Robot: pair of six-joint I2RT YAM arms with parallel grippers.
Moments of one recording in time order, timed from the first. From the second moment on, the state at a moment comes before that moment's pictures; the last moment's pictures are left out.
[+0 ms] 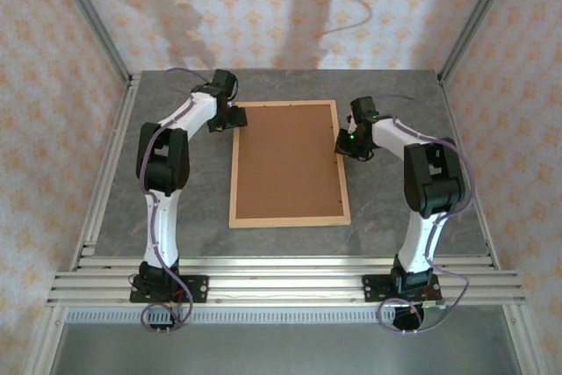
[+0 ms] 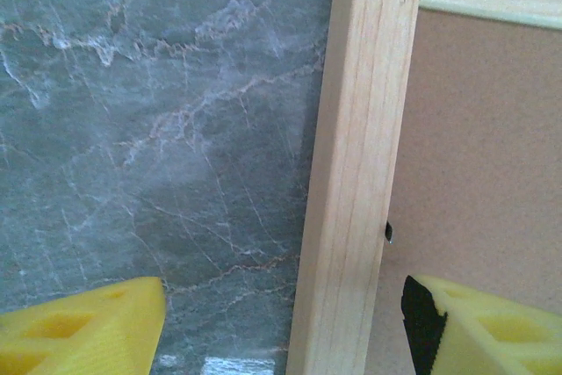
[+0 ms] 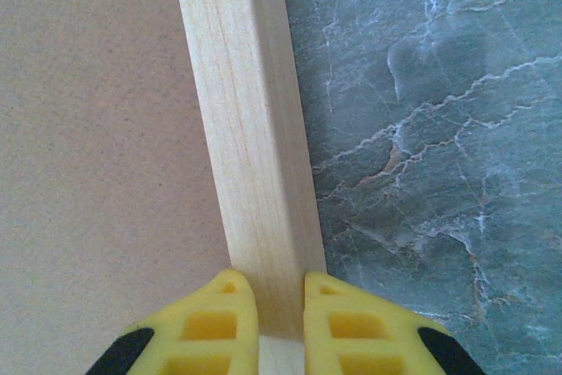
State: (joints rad) left arm -0.16 2.24 1.84 -0.78 -0.03 -0.41; right arm 0.21 1.92 1.28 -0.57 -0.25 0.43
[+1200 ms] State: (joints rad) left arm -0.13 2.31 1.91 -0.78 0.03 -0.41; right arm 0.21 1.92 1.28 -0.57 -0.26 0.42
